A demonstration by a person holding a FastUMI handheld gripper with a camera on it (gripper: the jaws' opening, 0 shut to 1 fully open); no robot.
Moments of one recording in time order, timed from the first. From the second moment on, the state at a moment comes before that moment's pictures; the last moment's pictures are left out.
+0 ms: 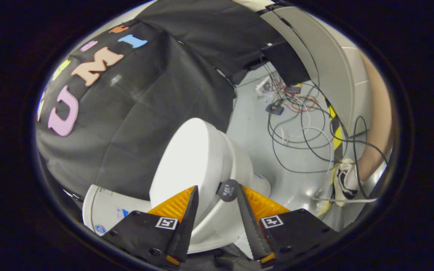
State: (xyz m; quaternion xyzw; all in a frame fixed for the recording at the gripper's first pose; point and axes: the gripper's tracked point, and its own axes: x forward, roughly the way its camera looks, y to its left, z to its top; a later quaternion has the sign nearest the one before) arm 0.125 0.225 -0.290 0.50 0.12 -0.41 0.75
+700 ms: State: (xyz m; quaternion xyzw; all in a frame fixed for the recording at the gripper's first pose) arm 0.146 0.234 -0.319 0.59 0.13 -0.36 0.71
